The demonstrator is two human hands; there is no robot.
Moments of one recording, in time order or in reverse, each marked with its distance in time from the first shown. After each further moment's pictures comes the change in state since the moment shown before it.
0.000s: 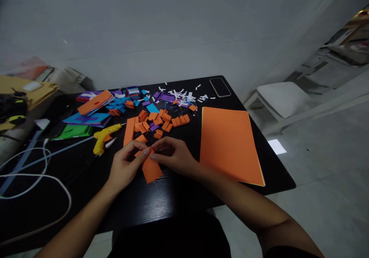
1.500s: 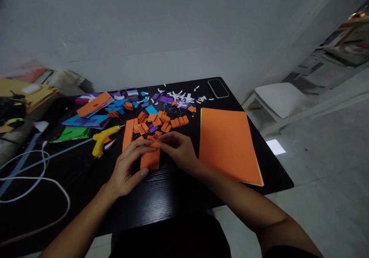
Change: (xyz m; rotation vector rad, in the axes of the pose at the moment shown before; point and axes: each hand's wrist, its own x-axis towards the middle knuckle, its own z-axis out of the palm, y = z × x) left_hand -0.004 0.001 -0.013 0.158 -0.261 0.344; right_hand 0.007 -0.001 -0.009 -0.089 0.225 -0.126
